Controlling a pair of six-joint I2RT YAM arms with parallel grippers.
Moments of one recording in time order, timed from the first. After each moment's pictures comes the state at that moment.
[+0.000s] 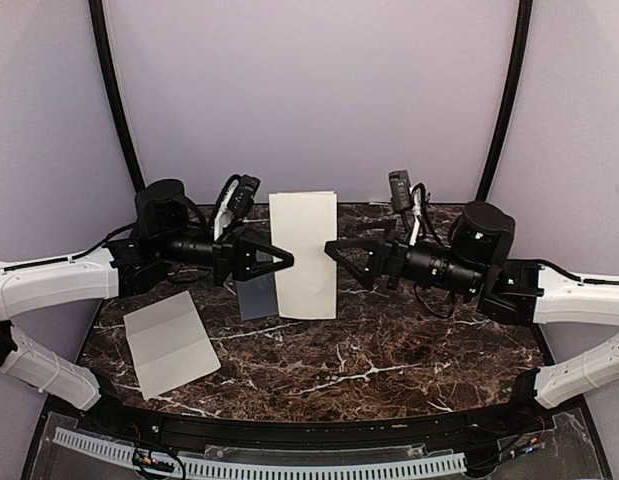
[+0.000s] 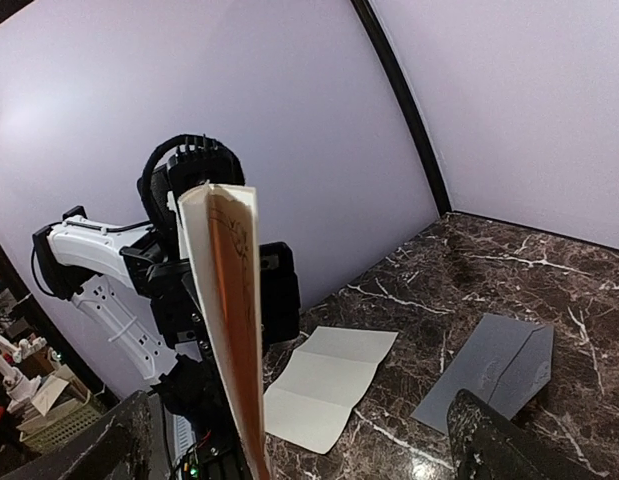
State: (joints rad) left arm -0.77 1.29 0.91 0.32 0.90 -0.29; right arm 1.05 1.12 0.81 0.36 -0.12 0.43
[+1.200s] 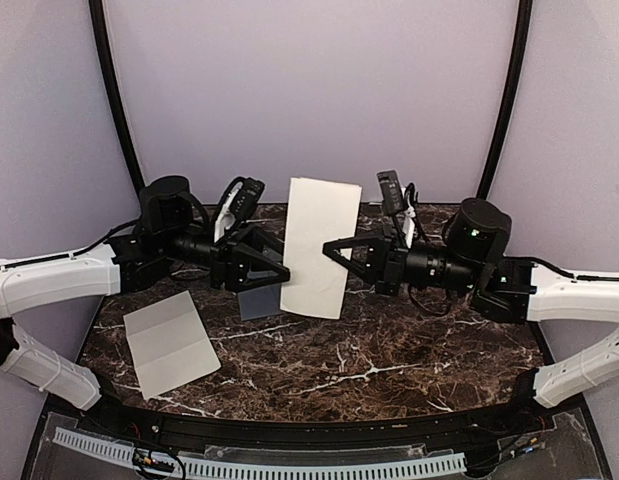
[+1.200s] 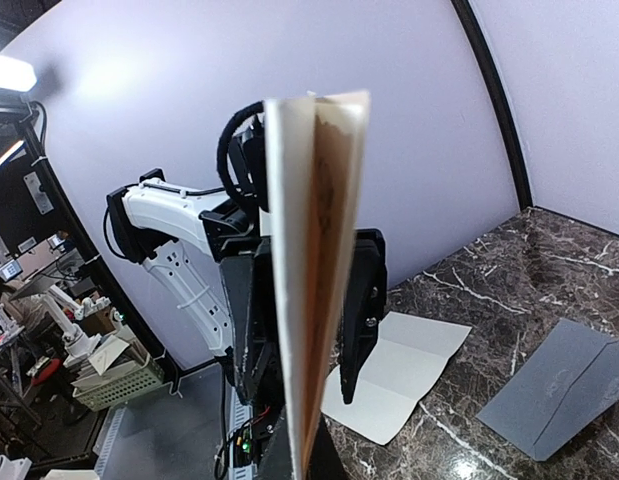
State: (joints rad) left arm -0.78 1.30 0.94 0.28 1.03 -0.25; right arm 1.04 1.18 0.84 0.41 -0.37 0.44
